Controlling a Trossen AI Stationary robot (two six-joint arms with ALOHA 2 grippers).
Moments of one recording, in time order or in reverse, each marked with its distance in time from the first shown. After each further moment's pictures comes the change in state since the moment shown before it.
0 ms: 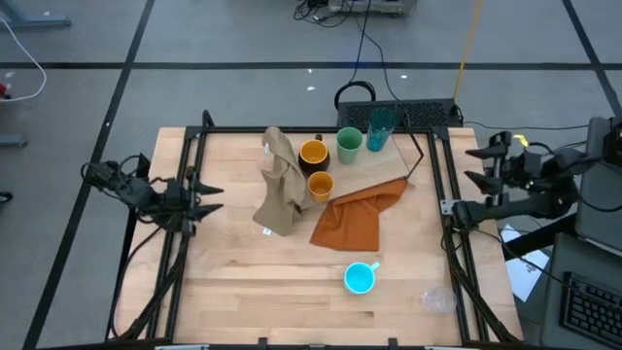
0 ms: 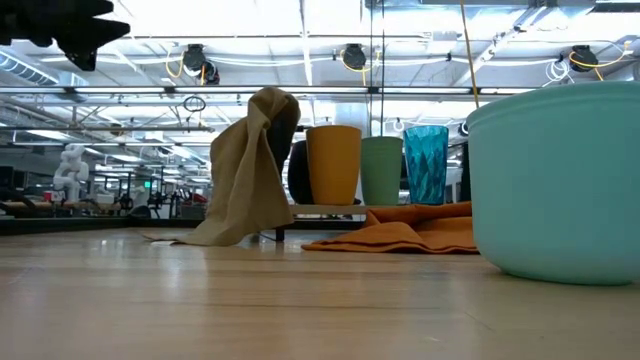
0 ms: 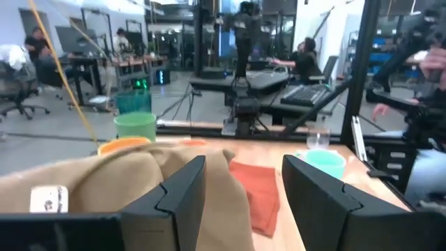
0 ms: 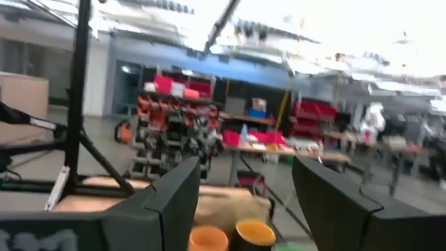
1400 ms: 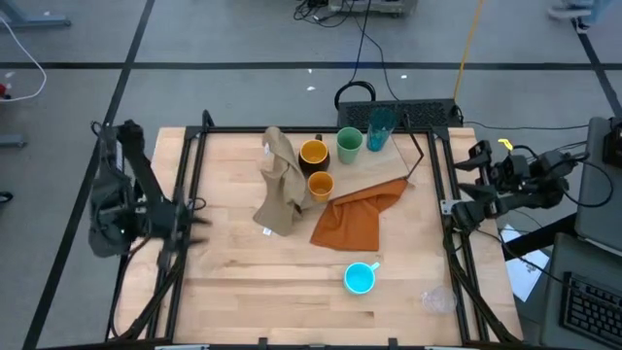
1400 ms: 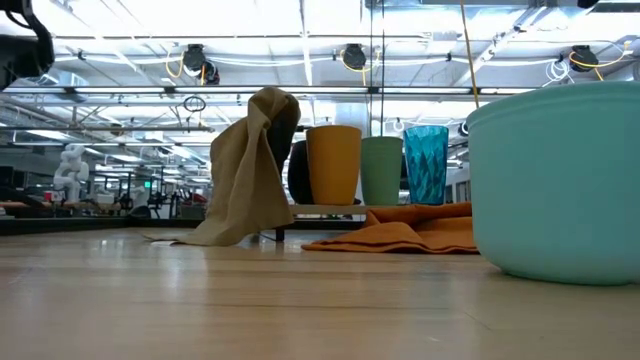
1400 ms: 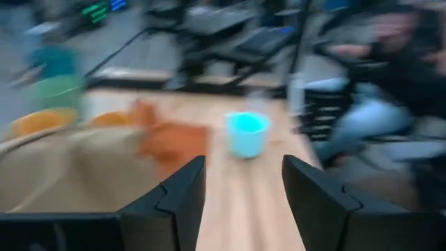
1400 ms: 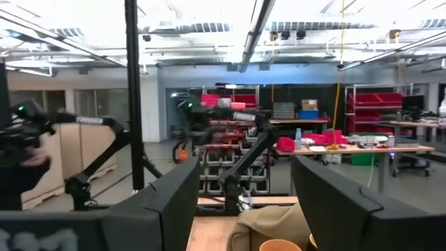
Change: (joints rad) left arm -0.674 0.719 0.595 -0.504 -0.475 -0.638; right arm 0.147 -0.011 -0.120 0.144 -0.019 0.182
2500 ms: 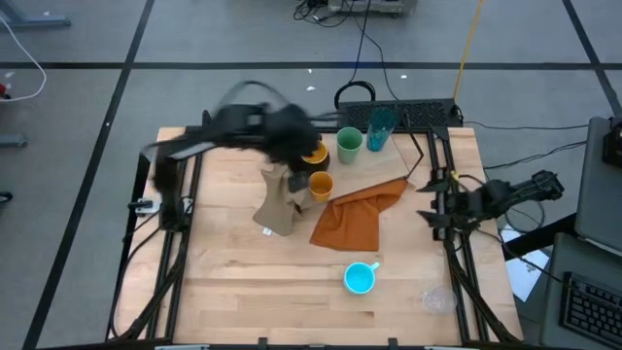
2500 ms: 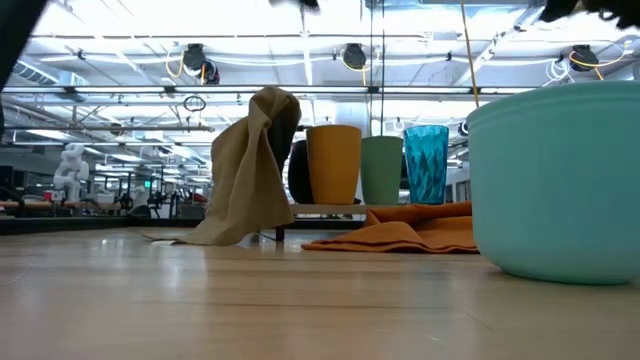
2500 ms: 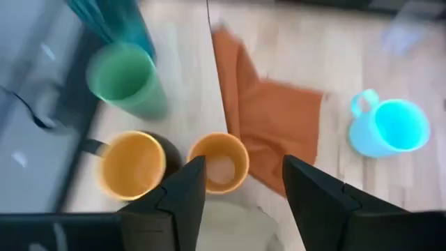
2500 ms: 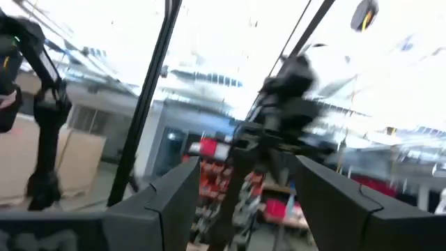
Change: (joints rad) left arm 1.341 1.163 1.432 -0.576 1.061 0.620; right arm 0.045 0.178 -0.557 0.980 -0.056 -0.314
